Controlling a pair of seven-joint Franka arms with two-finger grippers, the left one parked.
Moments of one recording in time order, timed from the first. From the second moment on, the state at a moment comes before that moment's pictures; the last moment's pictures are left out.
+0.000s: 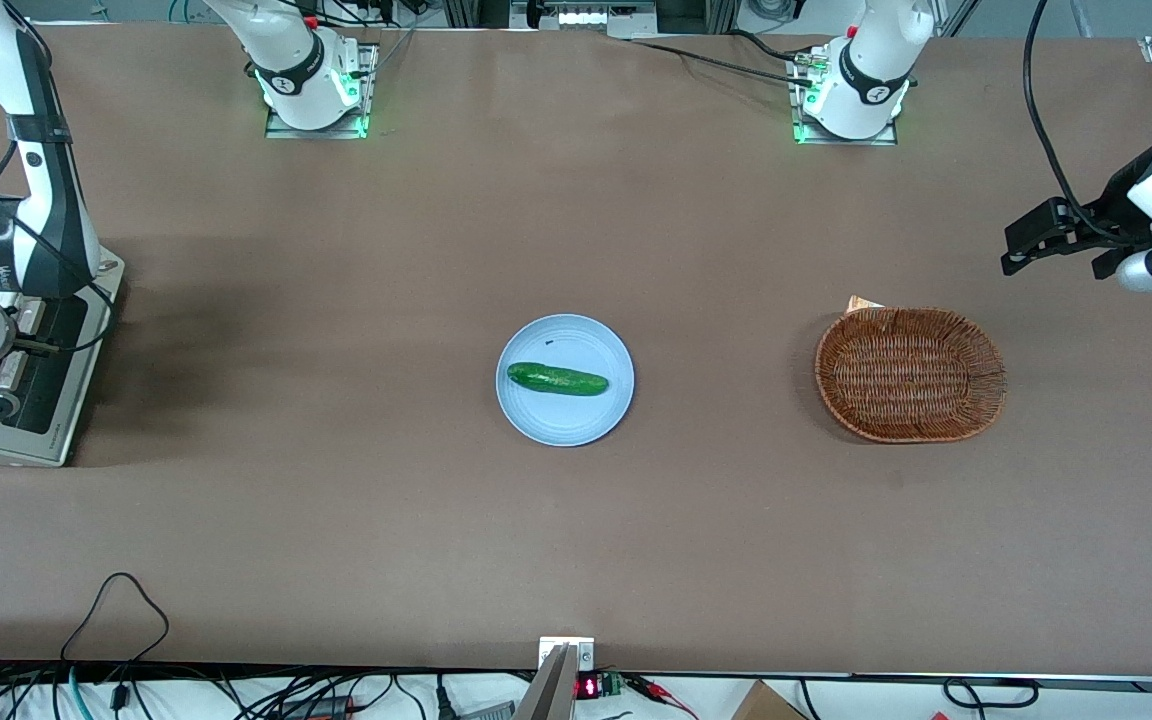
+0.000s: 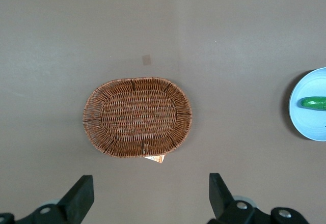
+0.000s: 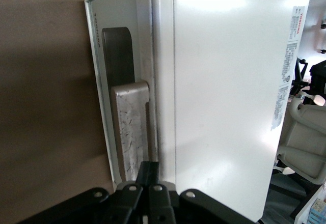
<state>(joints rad) -0.18 0.40 -0.01 -1.72 -0.66 1.88 0.24</state>
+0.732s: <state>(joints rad) -0.18 0.42 -0.02 -1.72 -0.67 1.90 0.24</state>
